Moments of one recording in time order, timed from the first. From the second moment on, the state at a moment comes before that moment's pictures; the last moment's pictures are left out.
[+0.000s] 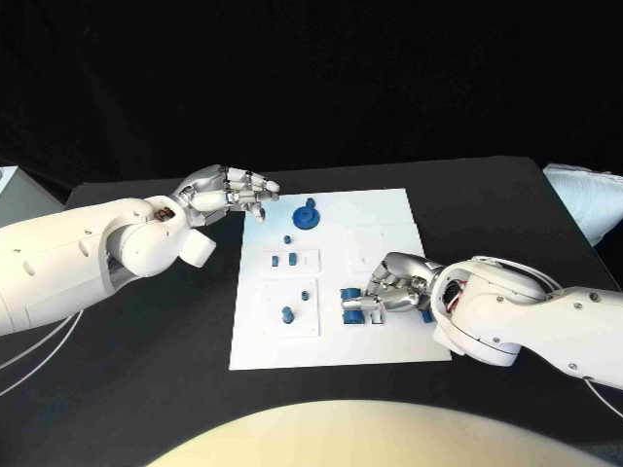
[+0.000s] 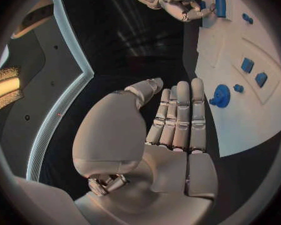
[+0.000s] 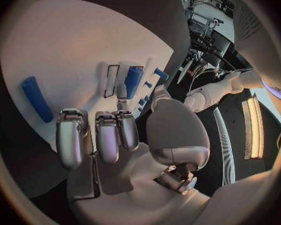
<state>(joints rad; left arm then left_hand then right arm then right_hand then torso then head) 1.14 -0.87 -0.03 1.38 -0.22 0.06 0.29 1.34 -0.17 0.53 0.00 0.27 0.92 0.17 0.23 0.41 0.94 0.13 0.44 0.13 0.93 0.06 1.06 0.43 0.18 0.87 0.16 0.81 0.76 1.12 -0.92 -0.19 1.85 -1.19 -0.28 -0.47 1.04 -0.08 -0.11 0.29 0.09 1.07 0.07 0.34 0.40 1.46 0.00 1.46 1.31 1.47 -0.06 1.56 1.31 0.04 1.47 0.04 1.46 1.31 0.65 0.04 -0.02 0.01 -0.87</state>
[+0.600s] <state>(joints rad) 1.14 -0.87 -0.03 1.38 -0.22 0.06 0.29 1.34 -0.17 0.53 0.00 0.27 0.92 0.17 0.23 0.41 0.94 0.13 0.44 0.13 0.93 0.06 1.06 0.43 0.18 0.87 0.16 0.81 0.76 1.13 -1.05 -0.19 1.89 -1.19 -0.35 -0.31 1.35 -0.11 -0.03 0.29 0.12 1.04 0.08 0.36 0.41 1.47 -0.01 1.48 1.31 1.47 -0.07 1.56 1.31 0.04 1.47 0.04 1.47 1.31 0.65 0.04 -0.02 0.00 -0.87</state>
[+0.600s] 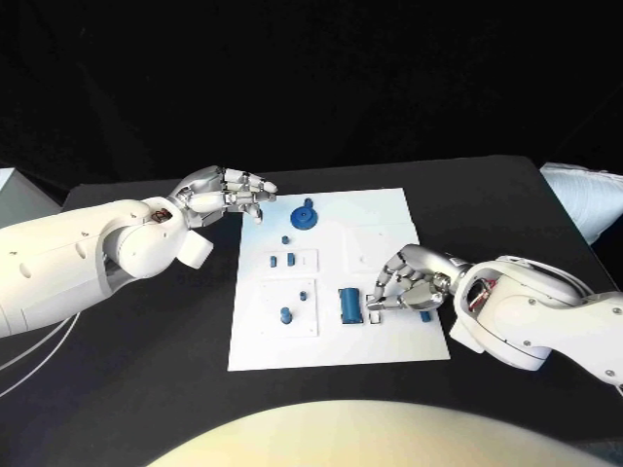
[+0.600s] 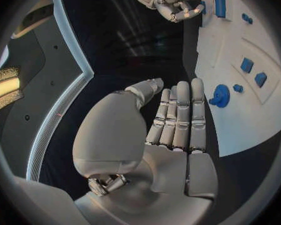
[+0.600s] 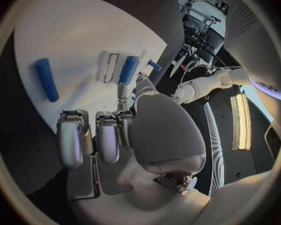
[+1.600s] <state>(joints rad) 1.12 -0.87 -0.03 1.38 -0.22 0.06 0.30 1.34 -0.17 0.53 0.00 0.27 0.92 0.17 0.23 0.41 0.94 0.13 0.44 0.13 0.93 0.06 1.06 0.43 0.18 0.87 0.16 0.81 0.76 1.09 -1.24 -0.20 1.88 -1.33 -0.37 -0.28 1.30 -0.13 -0.03 0.29 0.14 1.04 0.08 0.35 0.40 1.47 0.00 1.47 1.31 1.47 -0.07 1.56 1.31 0.04 1.47 0.04 1.47 1.31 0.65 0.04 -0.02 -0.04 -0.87</state>
